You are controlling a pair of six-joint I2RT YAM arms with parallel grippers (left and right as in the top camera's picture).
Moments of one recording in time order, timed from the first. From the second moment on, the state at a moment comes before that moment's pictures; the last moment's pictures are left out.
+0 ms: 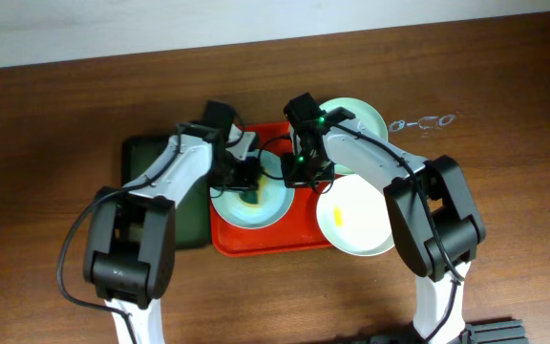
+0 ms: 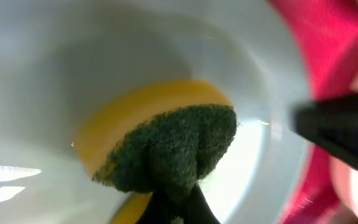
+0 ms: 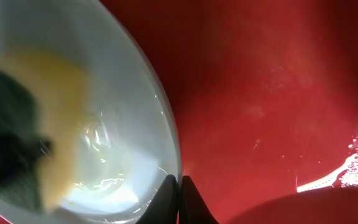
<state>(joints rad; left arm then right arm) -0.37 2.11 1.47 -0.79 0.46 -0.08 0.40 2.07 1.46 -0.83 -0.27 0.36</state>
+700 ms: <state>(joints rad) -0.42 2.13 1.55 -0.89 0.12 -0.11 0.40 2.07 1.46 -0.84 -0.27 0.36</state>
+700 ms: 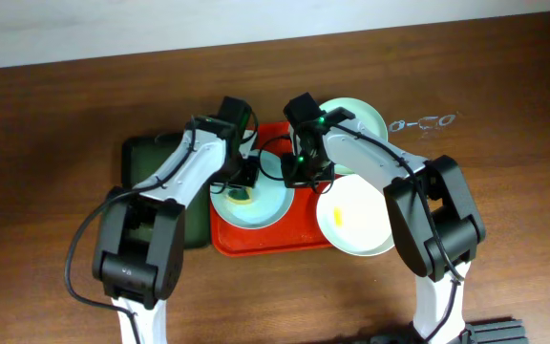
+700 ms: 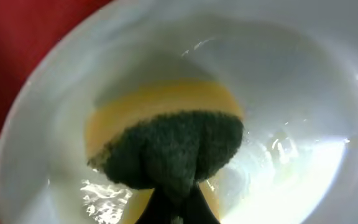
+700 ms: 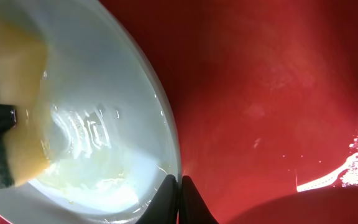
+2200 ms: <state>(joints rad) -0.18 1.94 1.43 -1.01 -0.13 -0.09 0.40 2.07 1.46 -0.83 -0.29 0.35</state>
